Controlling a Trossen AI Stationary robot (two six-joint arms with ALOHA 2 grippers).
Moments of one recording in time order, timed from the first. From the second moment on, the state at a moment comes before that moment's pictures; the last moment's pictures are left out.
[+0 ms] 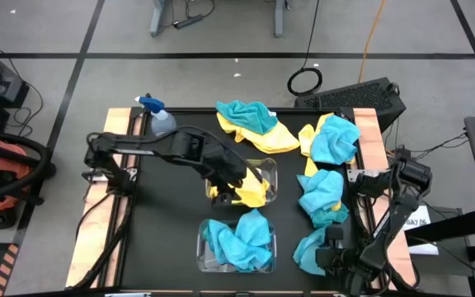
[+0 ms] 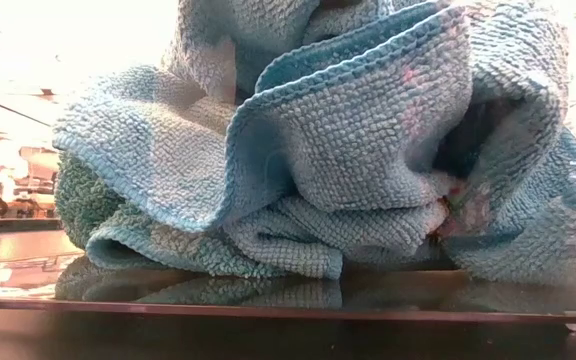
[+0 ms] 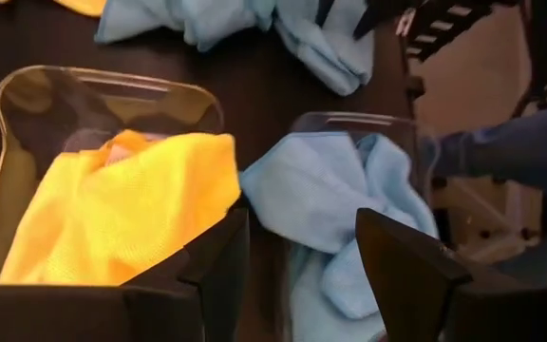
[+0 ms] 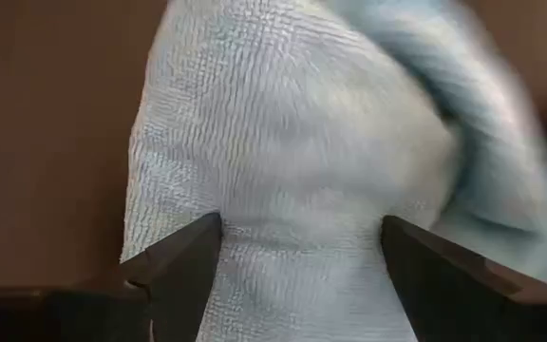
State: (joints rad) left arm -0.09 1.75 1.88 -1.02 0.23 -0.21; right arm 1.13 1.72 0.98 -0.73 0.30 1.19
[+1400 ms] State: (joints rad) left arm -0.31 1.49 1.88 -0.95 -0.10 -0.18; right arm 0.83 1.30 0.96 -0.59 0.29 0.70
